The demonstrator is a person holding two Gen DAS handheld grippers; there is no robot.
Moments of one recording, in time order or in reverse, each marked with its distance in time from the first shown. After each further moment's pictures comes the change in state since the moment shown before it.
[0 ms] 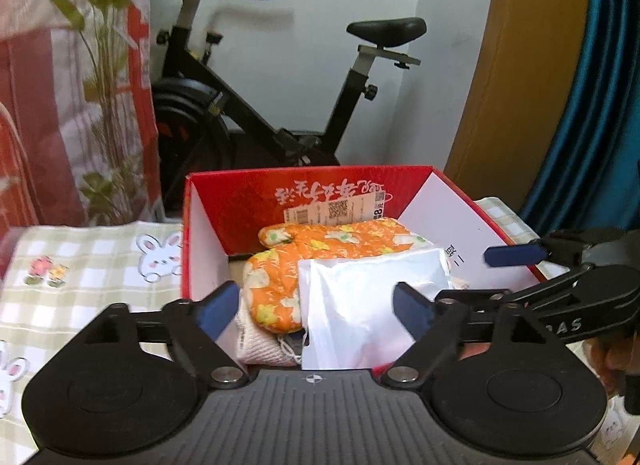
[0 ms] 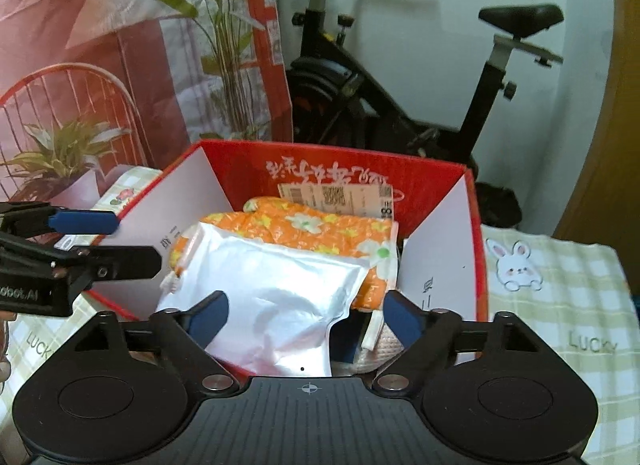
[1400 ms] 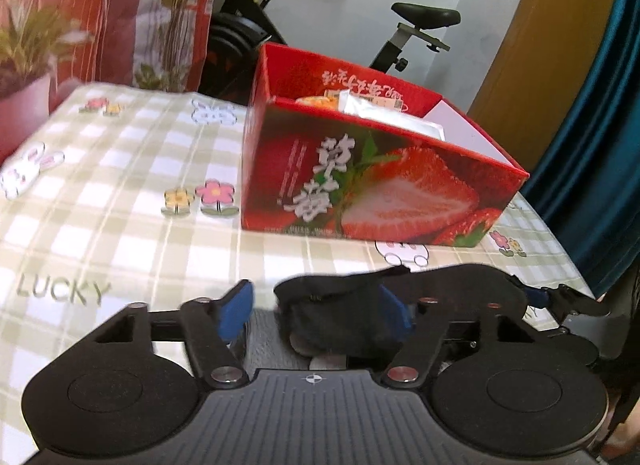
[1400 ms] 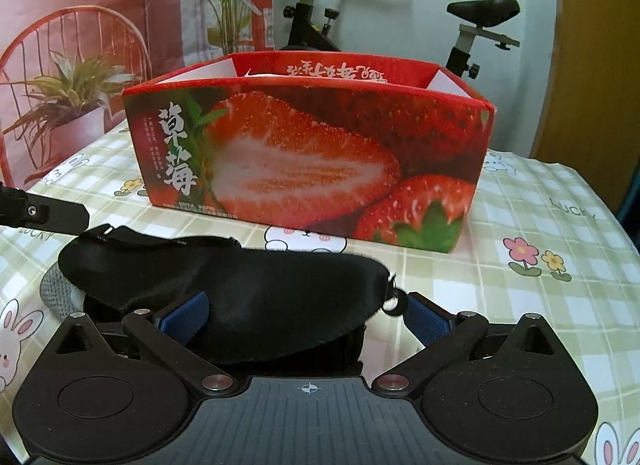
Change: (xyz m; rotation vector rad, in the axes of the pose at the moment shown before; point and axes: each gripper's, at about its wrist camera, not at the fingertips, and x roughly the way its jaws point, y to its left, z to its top) left arm -0.066 0.016 -0.148 -0.234 0.056 -0.017; right arm -0.034 0.055 -0.185 0.003 -0.059 -0.105
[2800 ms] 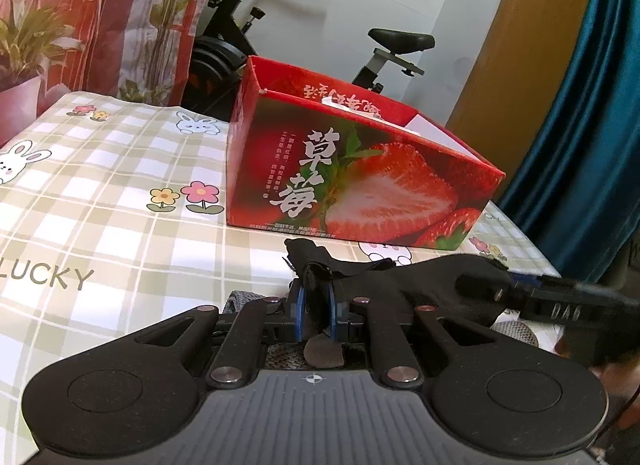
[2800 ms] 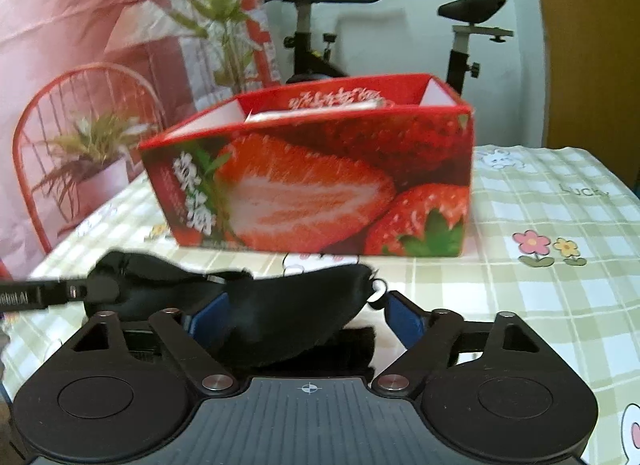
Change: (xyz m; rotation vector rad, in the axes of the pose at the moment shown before) left arm 0.001 0.007 -0.030 0.027 -0.112 -0.077; right arm -0.021 -0.026 0.008 0.156 -0.091 0.119
